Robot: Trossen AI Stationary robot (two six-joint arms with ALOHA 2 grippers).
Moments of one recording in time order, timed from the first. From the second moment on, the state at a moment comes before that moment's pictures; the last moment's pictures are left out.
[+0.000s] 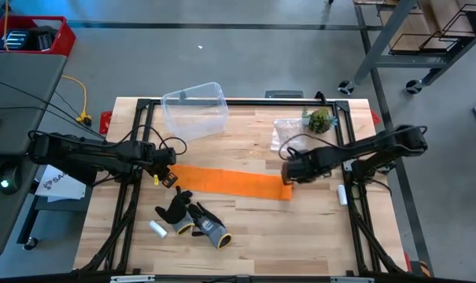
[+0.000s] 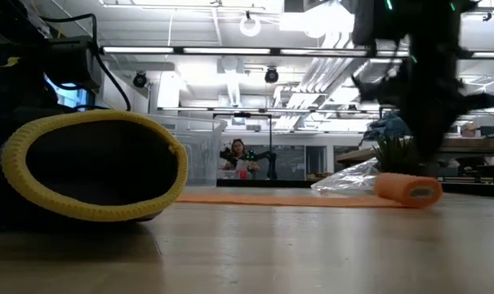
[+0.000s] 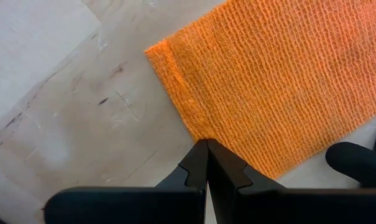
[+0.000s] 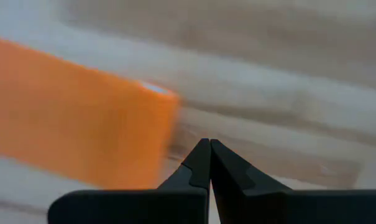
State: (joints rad) left arm 0.13 0.96 0.33 -0.81 -0.01 -0.73; right arm 0.12 1.44 0.86 -0.95 0.09 1.48
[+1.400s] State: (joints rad) left arm 0.12 0.96 0.33 -0.81 -0.01 -0.77; right arm 0.14 1.39 0.89 -0.68 0.23 1.48
